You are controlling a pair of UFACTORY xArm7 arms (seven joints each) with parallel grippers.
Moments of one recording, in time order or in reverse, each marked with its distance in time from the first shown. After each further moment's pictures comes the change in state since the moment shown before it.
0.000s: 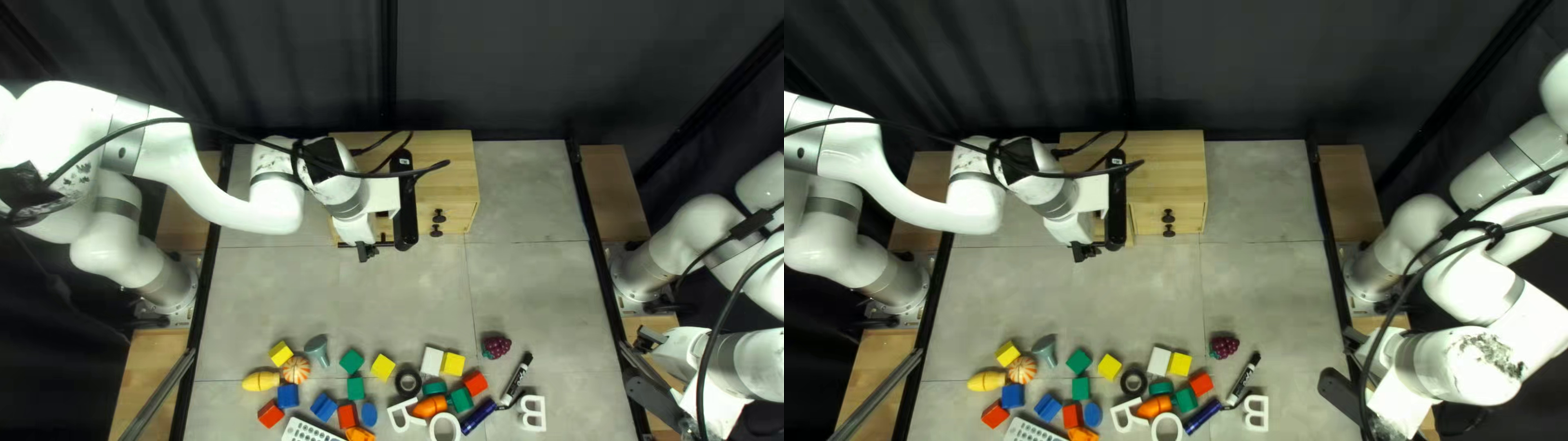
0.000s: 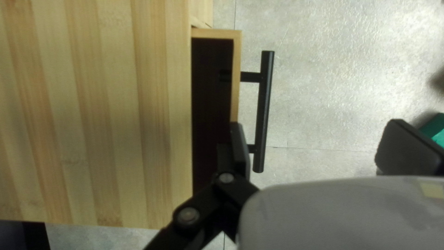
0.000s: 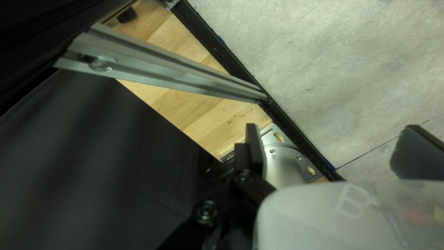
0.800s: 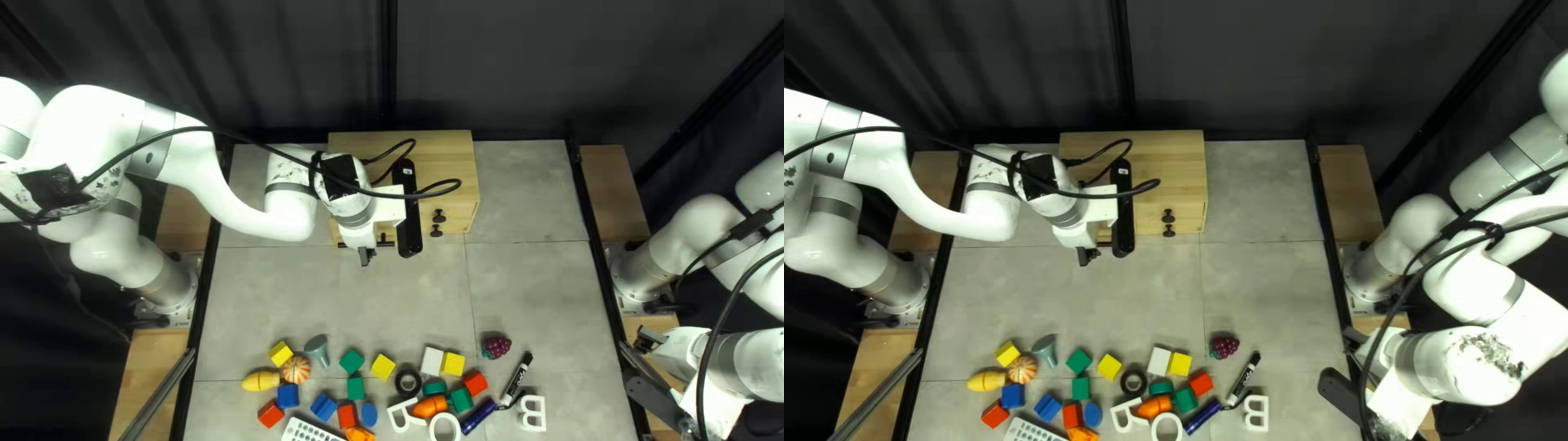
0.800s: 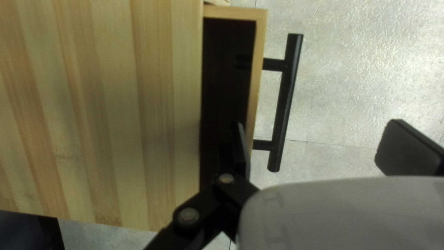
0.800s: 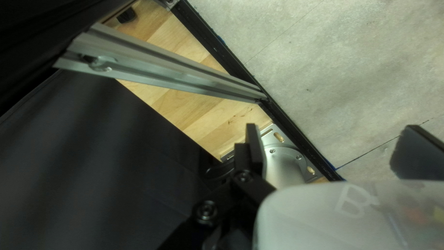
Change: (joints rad) left arm -0.001 0.077 -0.017 0.058 0.075 0.074 -0.135; right arm 0.000 0.000 0.000 0.000 0.000 0.000 0.000
